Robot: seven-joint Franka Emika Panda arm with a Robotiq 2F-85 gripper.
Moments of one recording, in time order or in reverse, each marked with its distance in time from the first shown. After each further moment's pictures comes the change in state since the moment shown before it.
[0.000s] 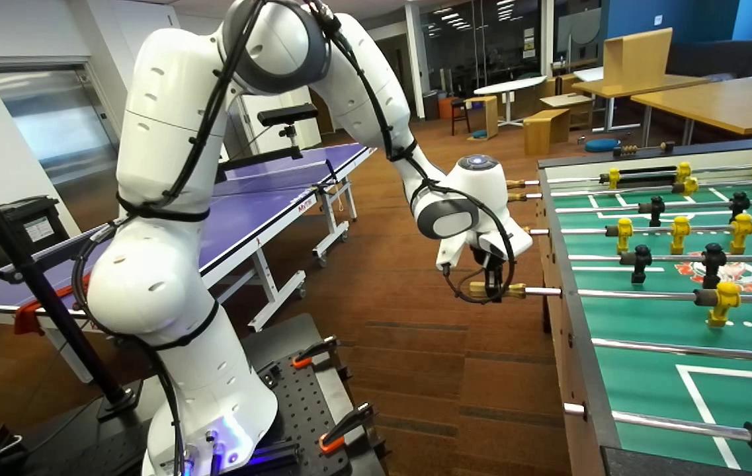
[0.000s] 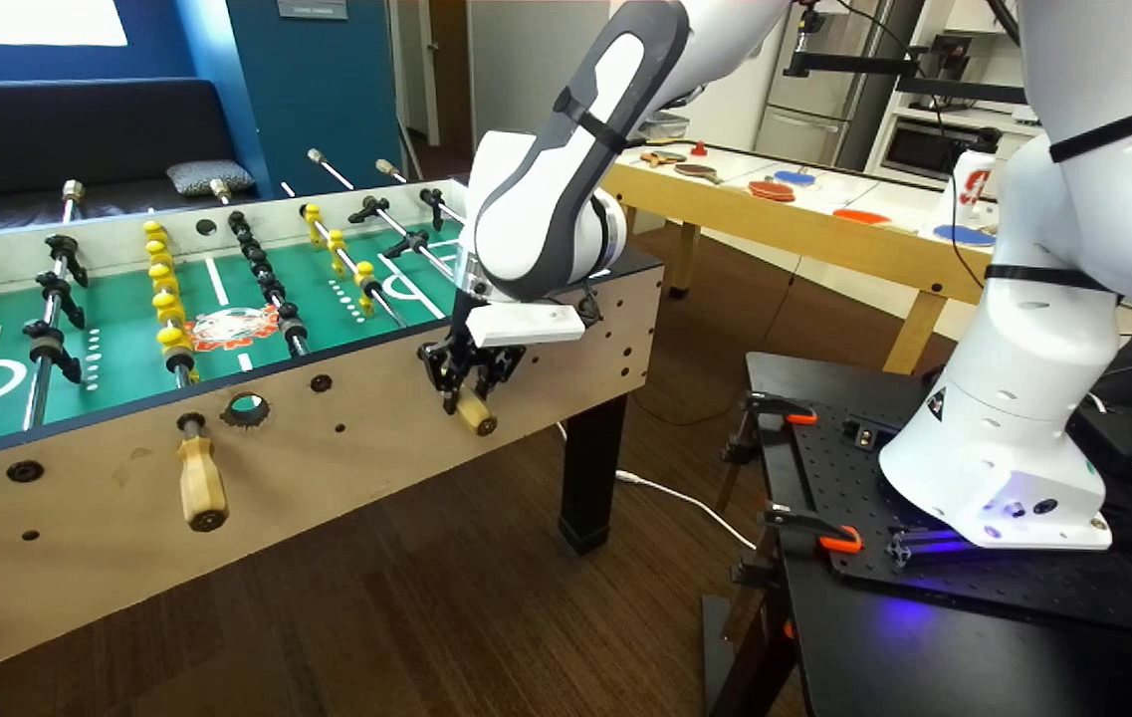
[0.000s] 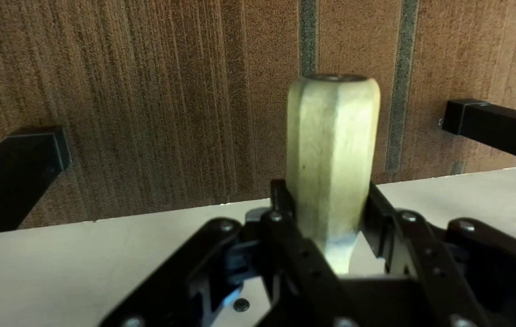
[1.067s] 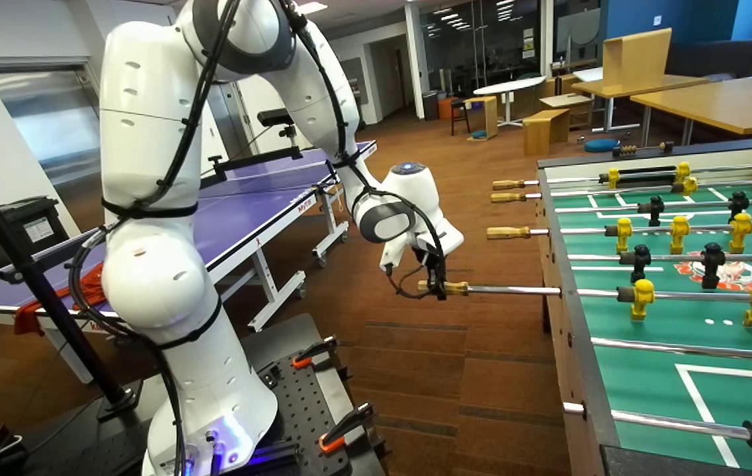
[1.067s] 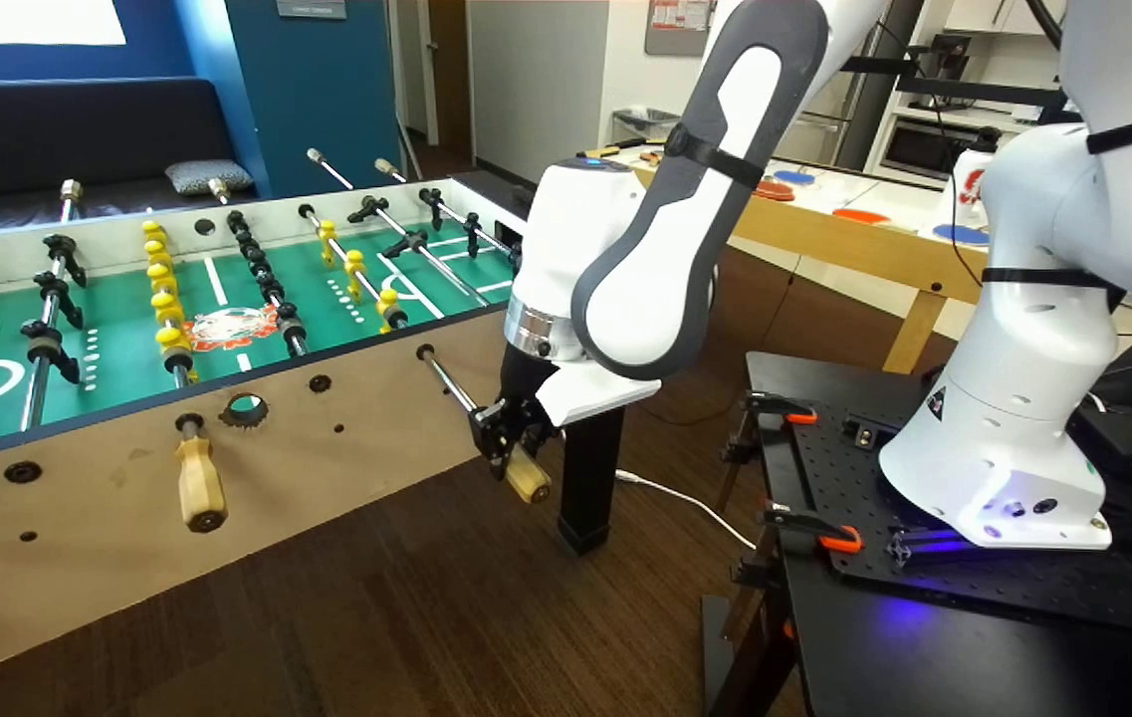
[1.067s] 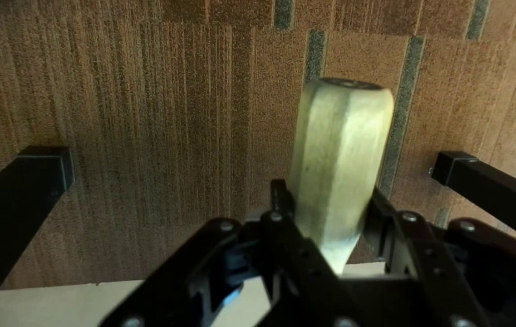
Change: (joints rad) arm 0.203 -0.132 0.010 -0.284 0.001 0.167 0.094
